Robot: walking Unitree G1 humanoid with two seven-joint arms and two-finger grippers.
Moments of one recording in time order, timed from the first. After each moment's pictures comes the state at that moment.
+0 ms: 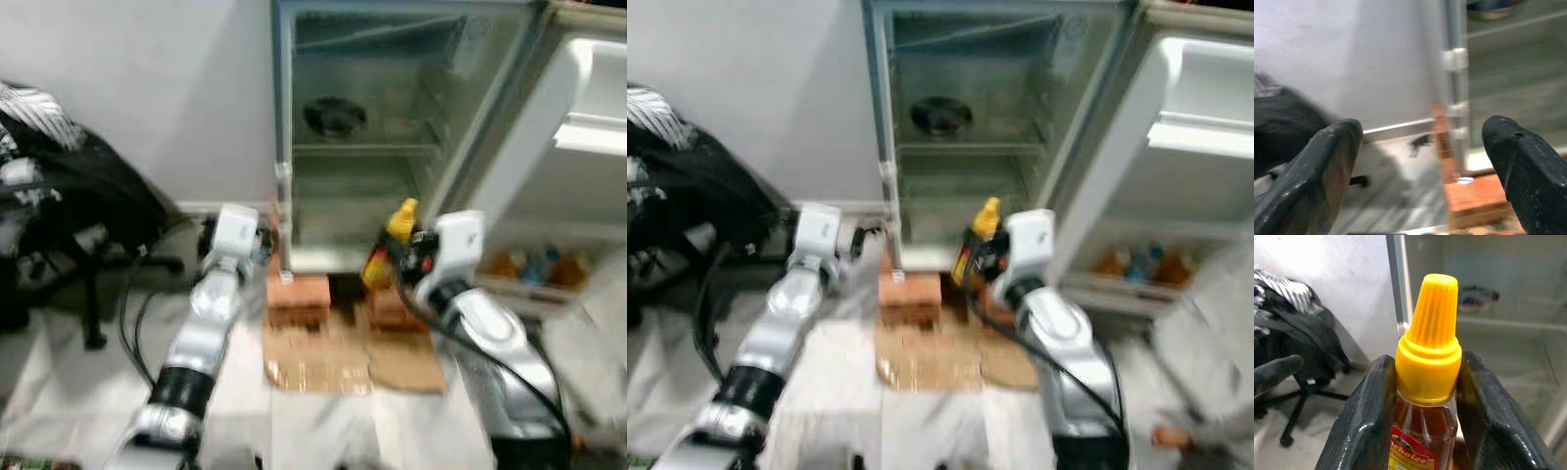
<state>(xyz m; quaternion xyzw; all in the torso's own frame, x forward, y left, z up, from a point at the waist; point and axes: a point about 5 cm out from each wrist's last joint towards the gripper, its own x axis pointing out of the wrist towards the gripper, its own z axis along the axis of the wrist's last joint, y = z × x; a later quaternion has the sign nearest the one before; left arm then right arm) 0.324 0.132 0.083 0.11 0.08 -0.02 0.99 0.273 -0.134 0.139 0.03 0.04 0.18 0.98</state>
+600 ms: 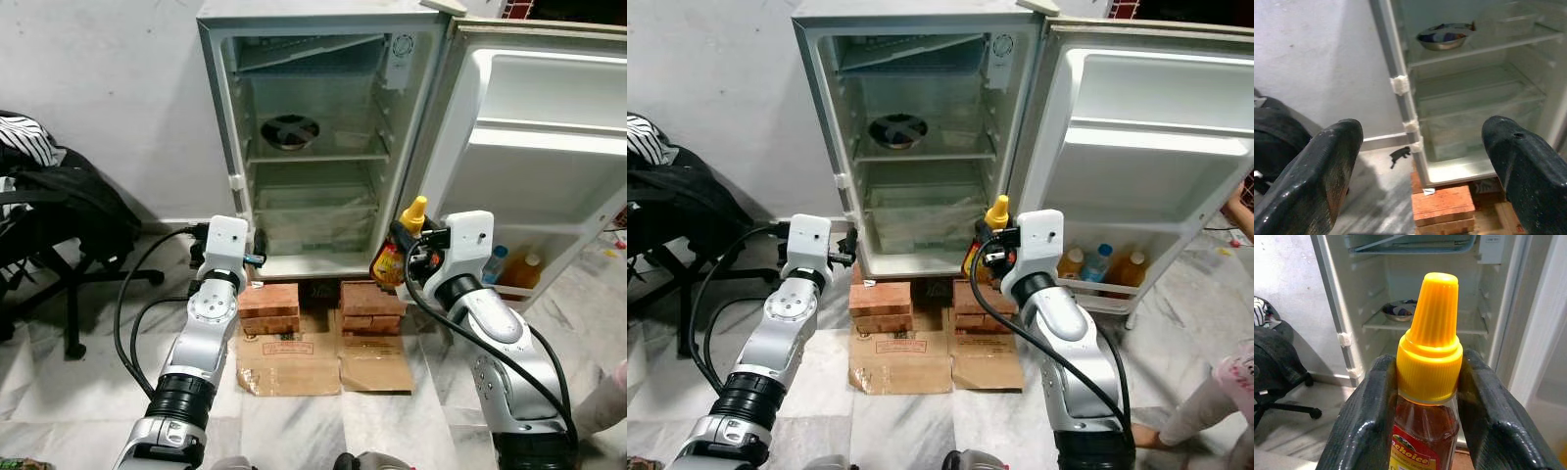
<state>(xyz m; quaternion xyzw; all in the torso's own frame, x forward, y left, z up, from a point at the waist) 0.318 0.132 0.085 0.09 0.08 0.00 0.99 0.274 -0.150 0.139 0.03 0.02 0.13 0.99</state>
